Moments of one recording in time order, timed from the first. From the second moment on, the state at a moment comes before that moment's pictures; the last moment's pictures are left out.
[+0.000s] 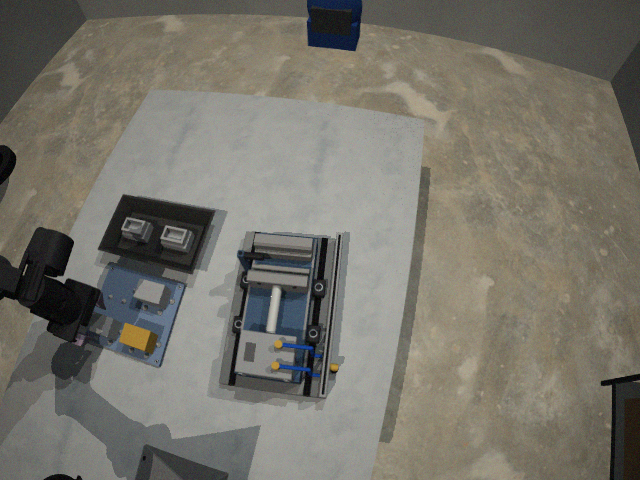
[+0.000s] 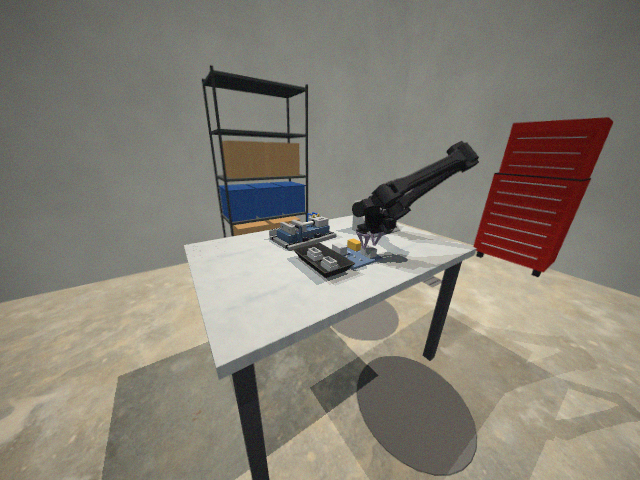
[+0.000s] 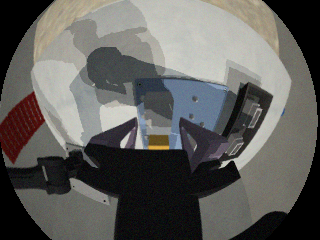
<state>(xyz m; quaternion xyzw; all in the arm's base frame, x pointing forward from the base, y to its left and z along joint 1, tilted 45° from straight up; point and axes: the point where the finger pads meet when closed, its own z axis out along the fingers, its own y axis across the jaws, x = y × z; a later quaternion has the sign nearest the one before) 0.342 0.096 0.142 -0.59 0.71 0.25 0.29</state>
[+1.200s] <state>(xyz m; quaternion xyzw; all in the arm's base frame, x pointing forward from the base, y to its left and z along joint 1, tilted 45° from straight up) 0.344 0.101 0.139 -0.59 0.71 0.25 0.29</state>
